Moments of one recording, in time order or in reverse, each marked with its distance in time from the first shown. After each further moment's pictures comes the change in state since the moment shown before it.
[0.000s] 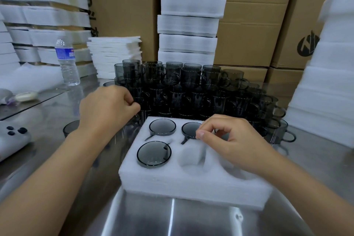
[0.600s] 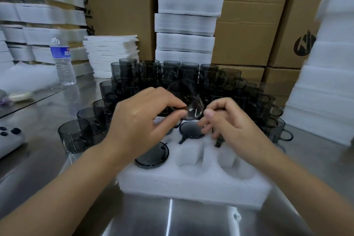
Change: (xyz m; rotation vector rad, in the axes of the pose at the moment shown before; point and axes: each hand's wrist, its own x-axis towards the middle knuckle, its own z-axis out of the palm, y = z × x) left_hand -0.037 0.046 -0.003 -0.524 0.224 0.758; right_hand 0.003 0.001 -0.005 0.295 0.085 0.107
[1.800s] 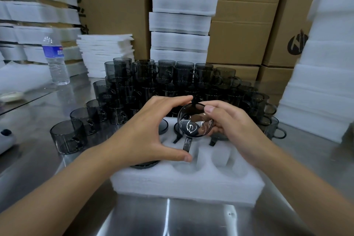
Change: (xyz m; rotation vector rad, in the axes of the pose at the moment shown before) left_hand -0.005 0.000 0.006 -0.290 -0.535 -0.323; right_hand 0.005 0.000 -0.004 0.196 -0.002 0.078
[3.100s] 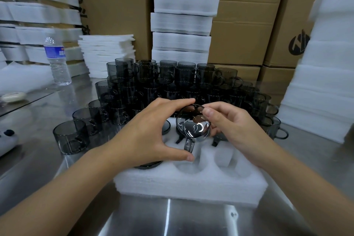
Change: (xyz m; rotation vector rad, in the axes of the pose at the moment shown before) left_hand -0.001 0.000 0.000 0.041 0.010 -0.003; right_hand -0.003 -0.006 0.002 -0.036 -0.015 -0.029
